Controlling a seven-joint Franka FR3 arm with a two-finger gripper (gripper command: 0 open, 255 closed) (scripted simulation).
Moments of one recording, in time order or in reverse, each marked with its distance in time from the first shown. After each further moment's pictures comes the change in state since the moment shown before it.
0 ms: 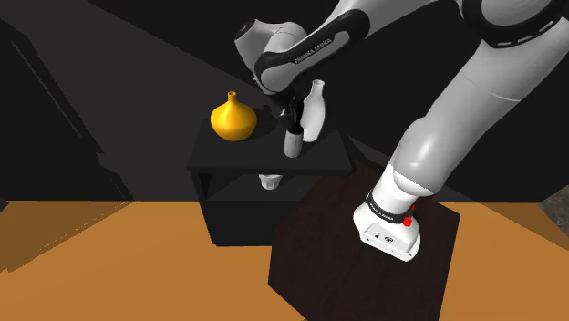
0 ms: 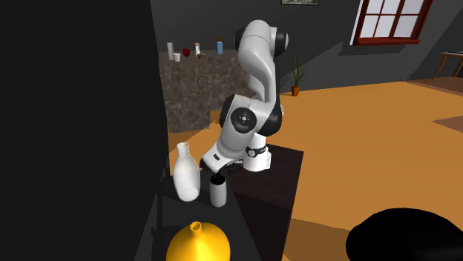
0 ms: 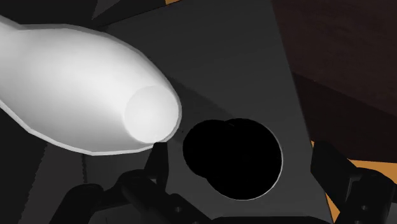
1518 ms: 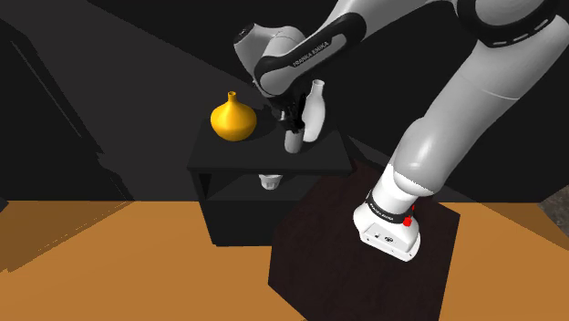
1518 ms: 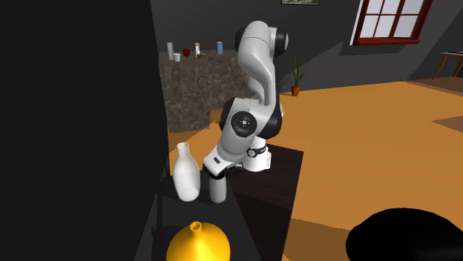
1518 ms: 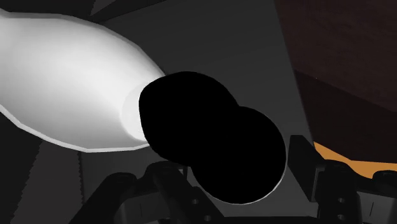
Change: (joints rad) arm 0.001 0.020 0.001 -0.002 -0.005 0.018 0.007
